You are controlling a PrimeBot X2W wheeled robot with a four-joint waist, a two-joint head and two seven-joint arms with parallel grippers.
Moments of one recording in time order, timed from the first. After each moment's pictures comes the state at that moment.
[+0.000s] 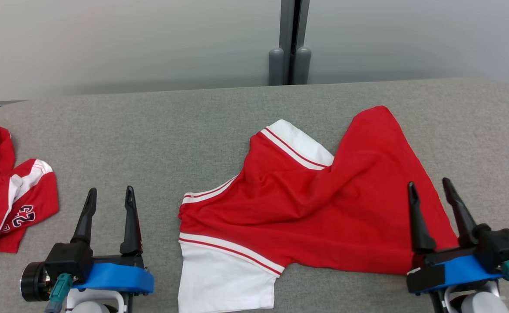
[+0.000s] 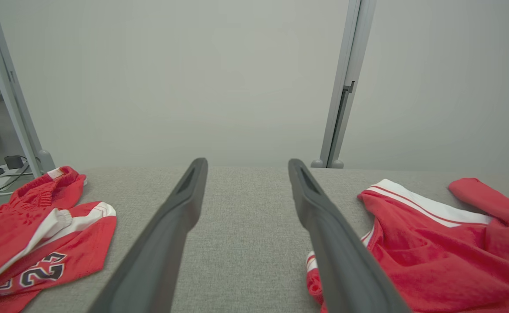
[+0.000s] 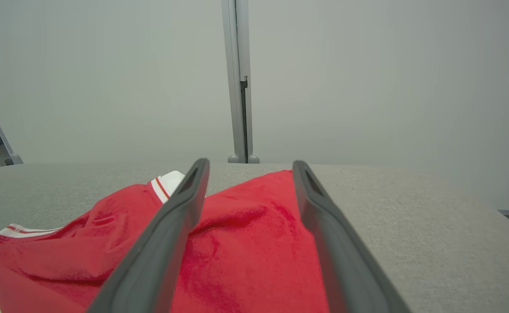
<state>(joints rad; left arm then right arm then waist) -0.08 0.05 0.02 0.22 -0.11 -0.09 -0.26 -0.09 -0.05 -0.06 0.15 0.09 0.13 -0.26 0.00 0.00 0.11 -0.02</state>
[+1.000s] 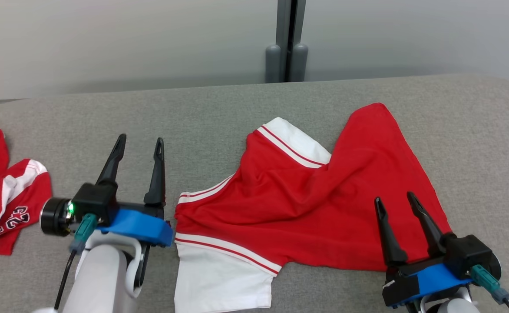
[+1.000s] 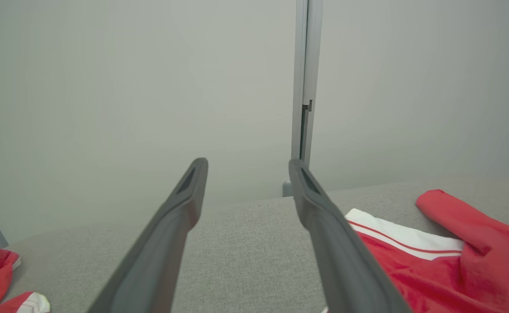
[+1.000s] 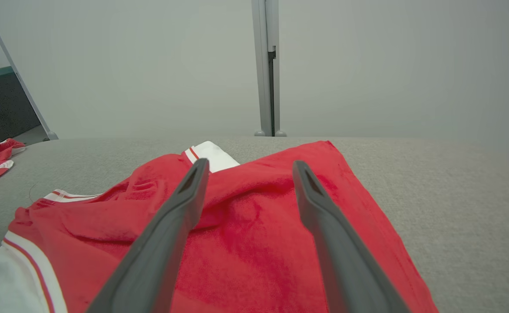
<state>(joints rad) -0.30 0.08 -0.09 0.33 -0.09 -0.12 -0.25 -0.08 -0.05 0.06 0.21 0.12 0.13 -0.26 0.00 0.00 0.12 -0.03</state>
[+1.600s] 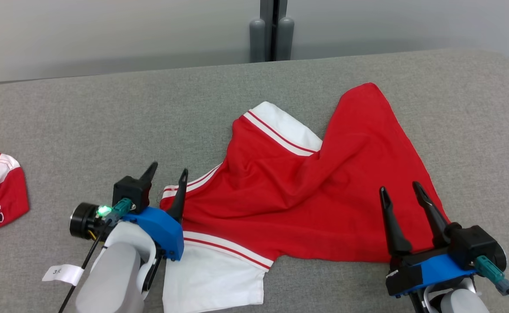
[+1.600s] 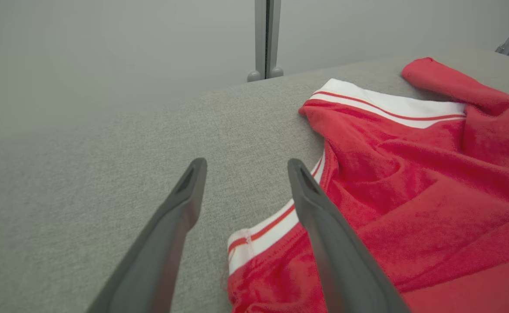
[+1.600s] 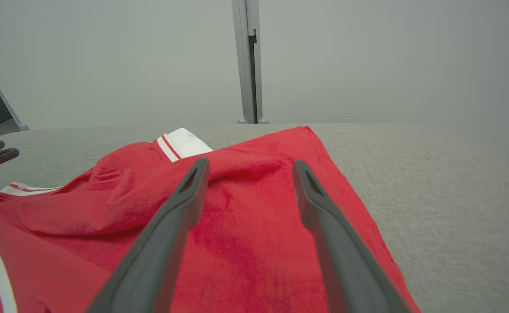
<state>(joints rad) -0.45 0.14 -0.29 0.68 -0.19 -0.13 -0.15 -0.12 -0.05 0.04 0.21 0.11 0.13 -0.26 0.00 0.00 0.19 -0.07</state>
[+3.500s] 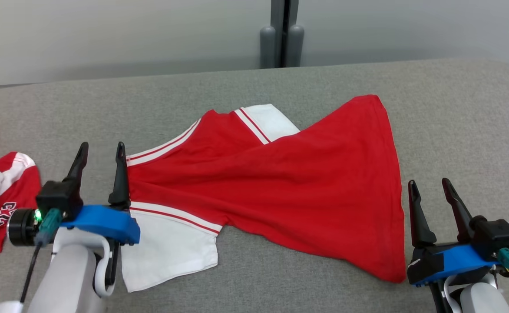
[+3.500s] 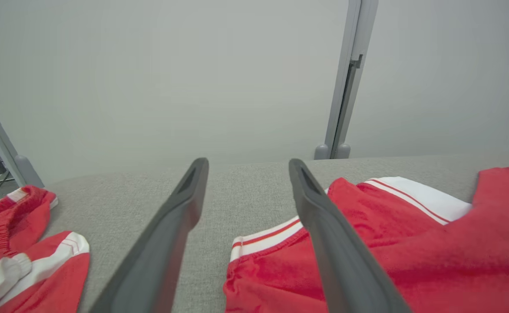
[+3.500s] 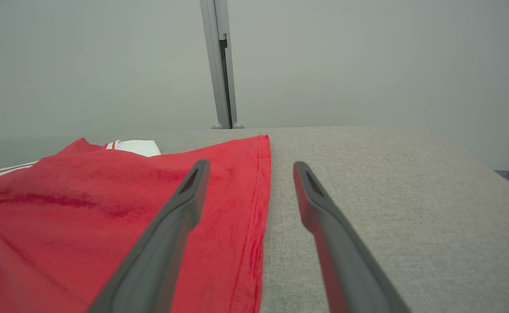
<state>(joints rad) -0.40 0.25 -0.22 0.52 -0.33 0.00 -0.26 -0.16 -0.05 -0.07 0.28 0.09 0.13 -0.26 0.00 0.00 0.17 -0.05</state>
